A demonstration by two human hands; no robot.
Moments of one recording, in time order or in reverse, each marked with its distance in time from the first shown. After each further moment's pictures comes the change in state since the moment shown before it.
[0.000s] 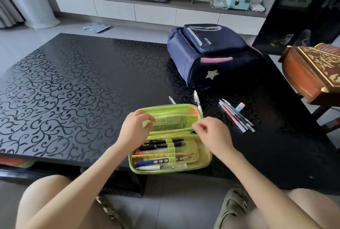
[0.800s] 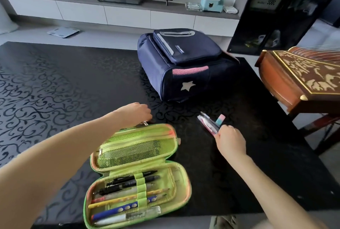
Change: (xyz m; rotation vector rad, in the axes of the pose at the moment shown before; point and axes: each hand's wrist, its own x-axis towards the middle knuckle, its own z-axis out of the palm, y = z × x) left_hand 0.176 0.013 0.068 0.946 -0.543 0.810; right_hand 0.048 0.118 -0.031 -0.504 0.024 0.490
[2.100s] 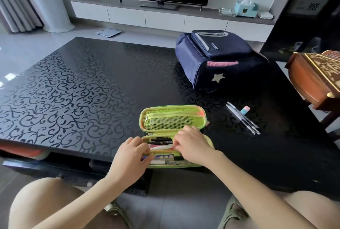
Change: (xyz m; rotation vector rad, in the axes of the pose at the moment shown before) left_hand -0.225 0.168 -0.001 -0.712 0.488 -0.701; right_hand -0.138 -0.130 -0.021 0.094 -0.188 -0.928
